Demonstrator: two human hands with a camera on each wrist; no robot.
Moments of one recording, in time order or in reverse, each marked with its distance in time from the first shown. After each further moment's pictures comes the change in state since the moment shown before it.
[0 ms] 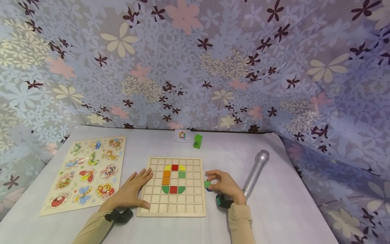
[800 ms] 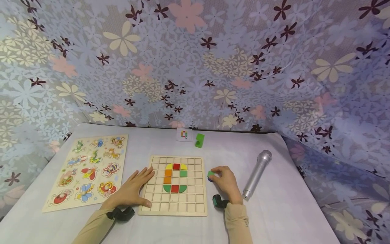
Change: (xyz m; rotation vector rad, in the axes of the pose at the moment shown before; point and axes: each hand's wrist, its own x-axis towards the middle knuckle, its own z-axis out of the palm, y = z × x) left_hand 0.002 -0.002 0.000 0.018 -0.015 -0.010; right_hand 0.013 -0.008 0.017 -0.284 0.347 0.107
